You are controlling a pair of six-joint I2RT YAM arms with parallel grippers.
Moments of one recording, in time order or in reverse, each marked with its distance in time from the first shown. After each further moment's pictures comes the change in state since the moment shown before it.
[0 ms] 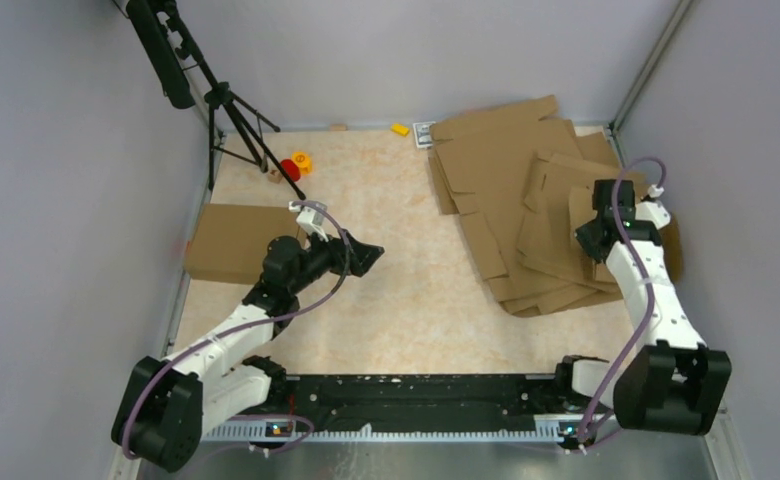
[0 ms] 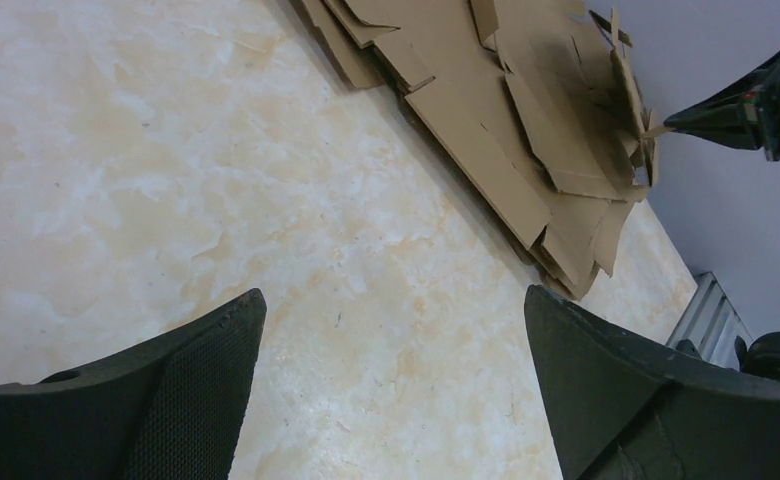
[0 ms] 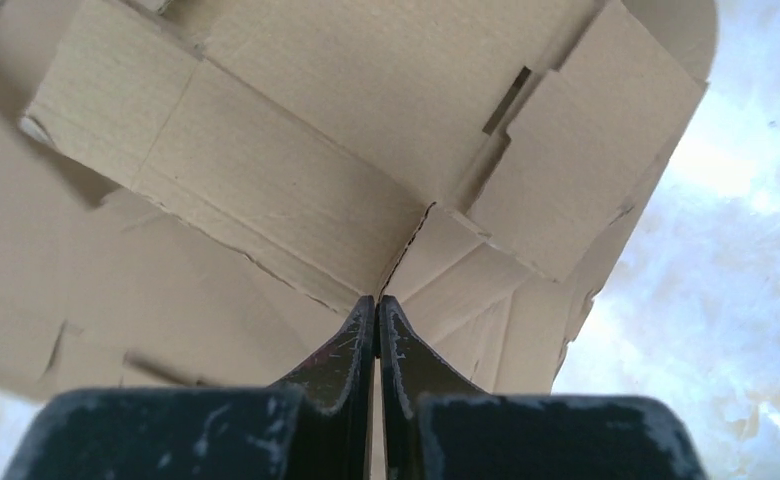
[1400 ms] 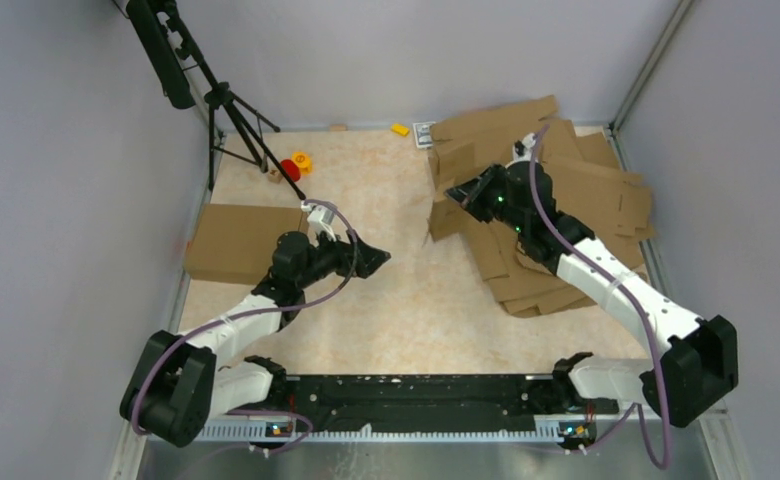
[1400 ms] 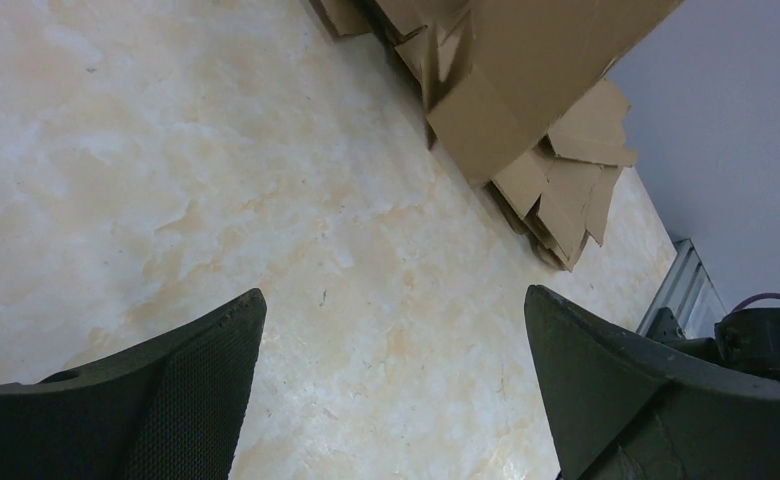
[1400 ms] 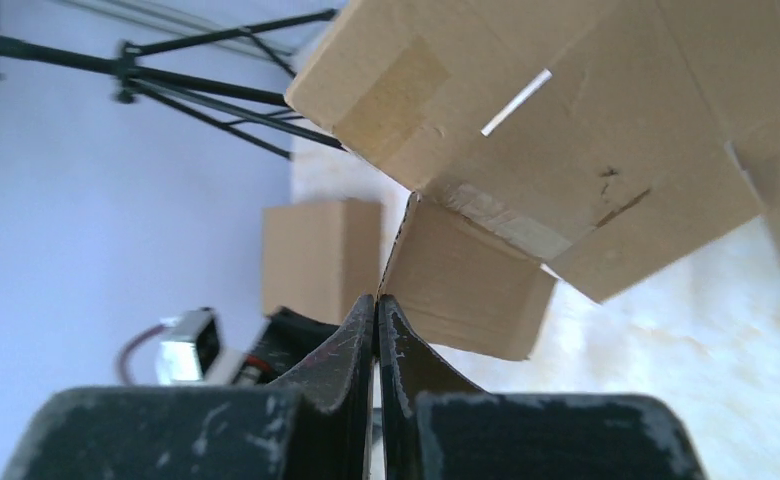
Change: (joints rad) left arm -0.001 0.134 0.017 0.040 0.078 -0.031; right arm 0.642 -0.008 0.037 0.562 -0.367 0.071
